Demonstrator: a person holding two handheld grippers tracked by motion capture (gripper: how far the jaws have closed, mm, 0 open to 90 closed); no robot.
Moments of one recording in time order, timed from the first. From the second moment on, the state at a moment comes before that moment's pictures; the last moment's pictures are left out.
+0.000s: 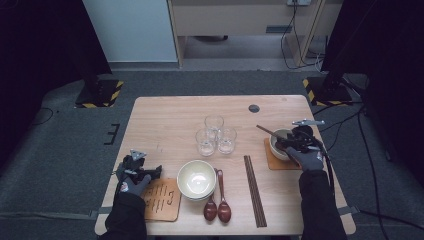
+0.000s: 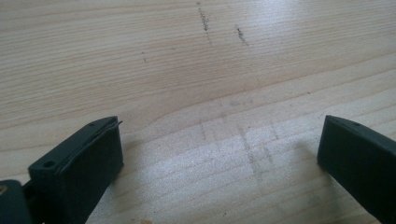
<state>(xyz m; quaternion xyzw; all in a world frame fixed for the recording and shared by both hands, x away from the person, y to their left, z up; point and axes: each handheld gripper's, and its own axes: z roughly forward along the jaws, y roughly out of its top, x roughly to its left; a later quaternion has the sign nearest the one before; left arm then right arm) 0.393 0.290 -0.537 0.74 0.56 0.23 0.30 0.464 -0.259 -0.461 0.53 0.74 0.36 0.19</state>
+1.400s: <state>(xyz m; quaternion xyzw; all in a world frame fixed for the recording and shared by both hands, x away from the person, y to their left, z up) 0.393 0.290 -0.537 0.74 0.56 0.23 0.30 0.443 -0.268 -0.443 0.51 0.75 0.38 0.20</state>
